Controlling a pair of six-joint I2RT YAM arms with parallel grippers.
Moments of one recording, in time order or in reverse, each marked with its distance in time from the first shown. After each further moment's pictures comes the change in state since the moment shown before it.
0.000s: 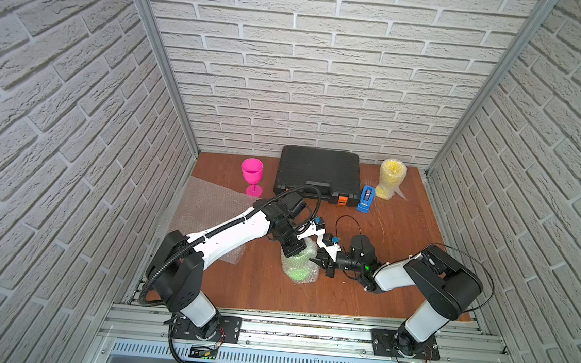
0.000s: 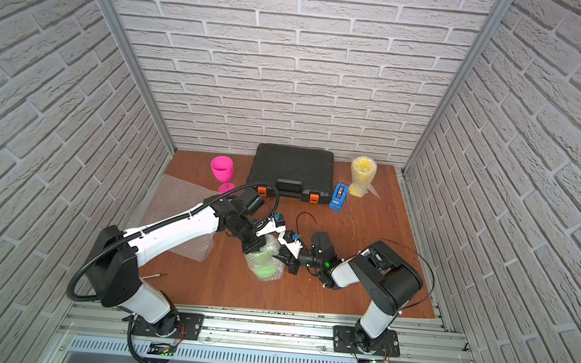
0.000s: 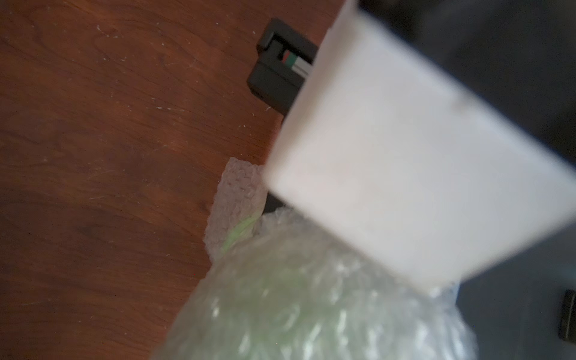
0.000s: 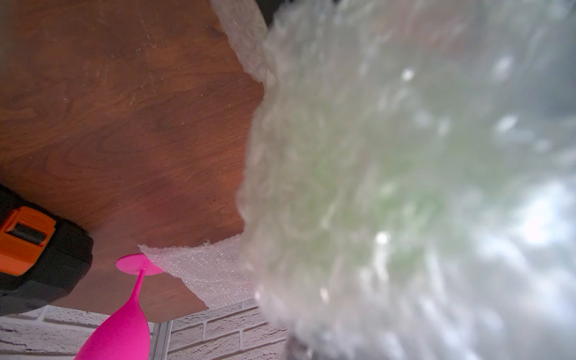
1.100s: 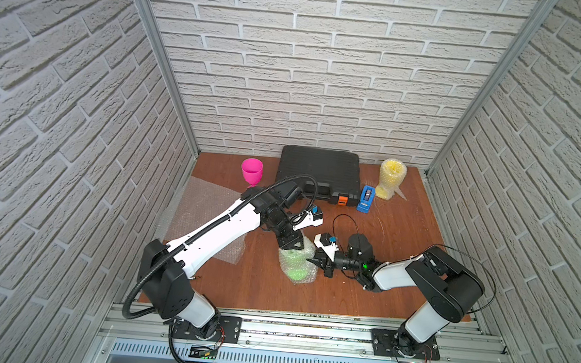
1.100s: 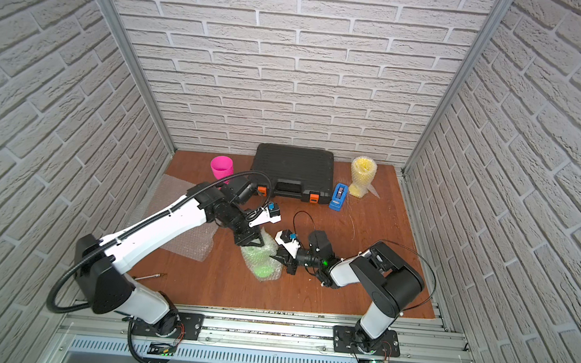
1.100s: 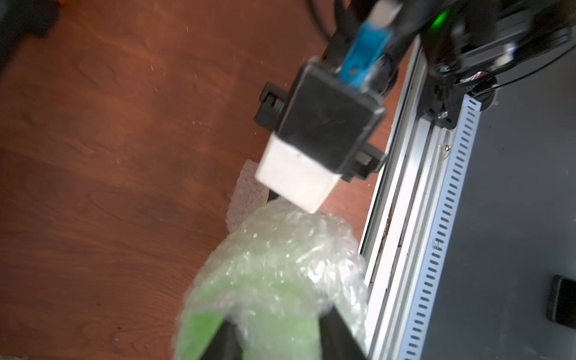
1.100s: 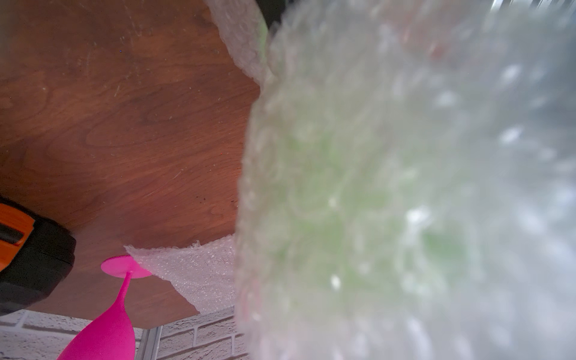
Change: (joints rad) left arm 0.042 -0.021 0.163 -0.209 0.001 0.048; right arm 0.016 -0.017 0.027 -0.072 0.000 -0.006
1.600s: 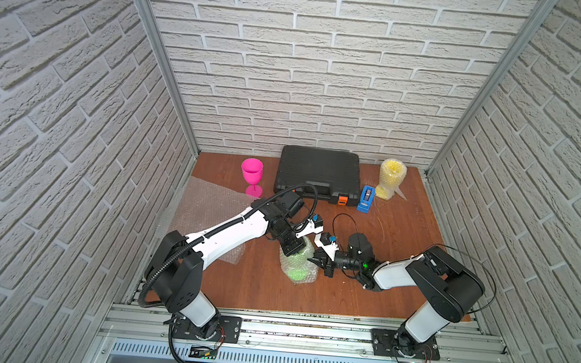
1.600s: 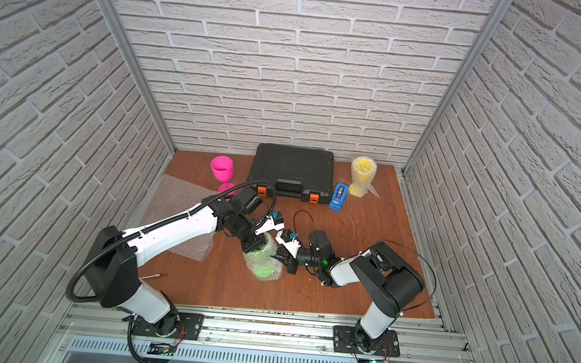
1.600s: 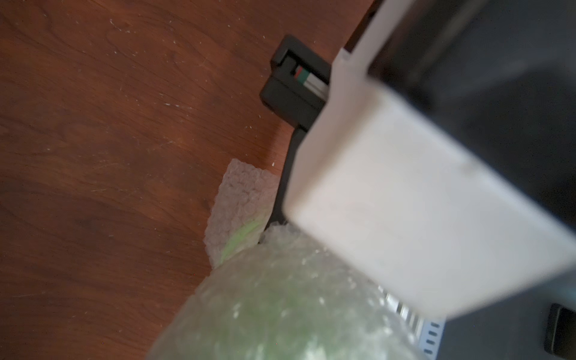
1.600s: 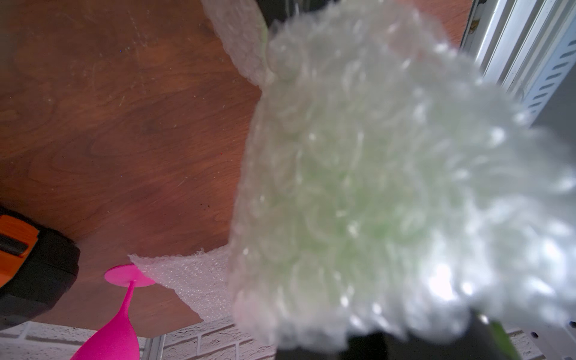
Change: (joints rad) left arm -0.019 0.035 -0.185 0.245 0.065 -0.100; right arm -0.006 0.000 0.003 -0.023 0.003 0.000
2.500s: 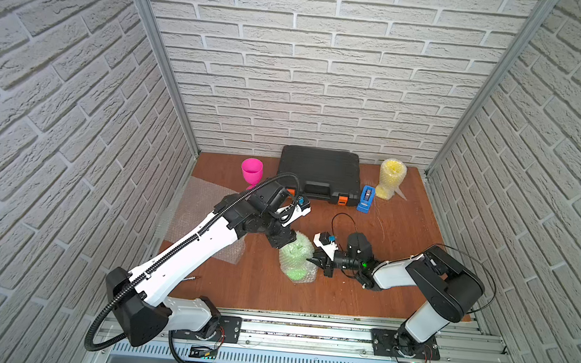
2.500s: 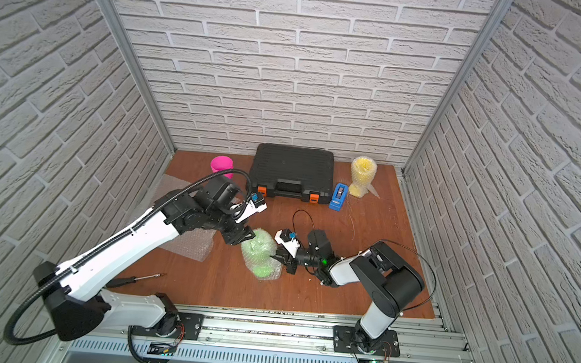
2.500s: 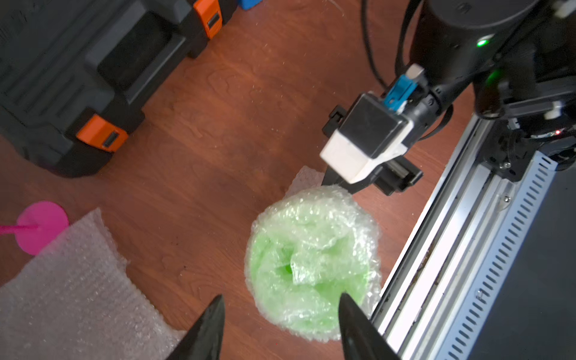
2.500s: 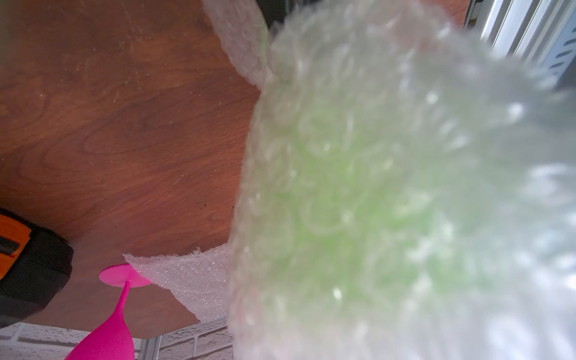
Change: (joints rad) left arm 0.024 -0.271 0.131 -0.213 -0.290 -0.119; right arm 0.003 0.000 0.012 -0.016 -0.005 0.000
